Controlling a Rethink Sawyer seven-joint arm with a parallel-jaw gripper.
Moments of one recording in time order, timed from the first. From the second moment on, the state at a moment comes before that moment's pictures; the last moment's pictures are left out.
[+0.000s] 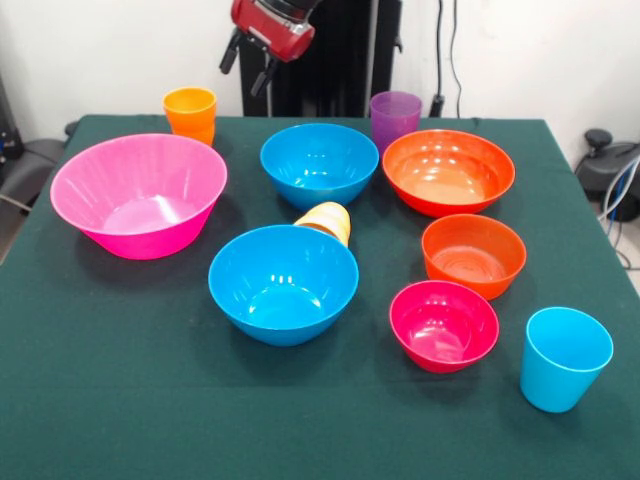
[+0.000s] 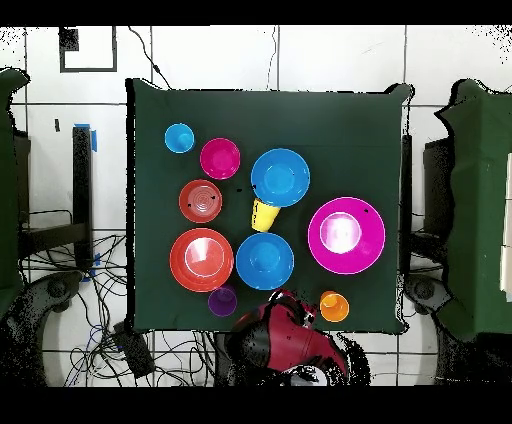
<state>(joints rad) 0.03 -0.52 -0.54 2.13 -0.11 -0.11 2.12</state>
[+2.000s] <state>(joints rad) -0.06 -0.47 -0.53 2.08 -0.11 -0.11 2.12</state>
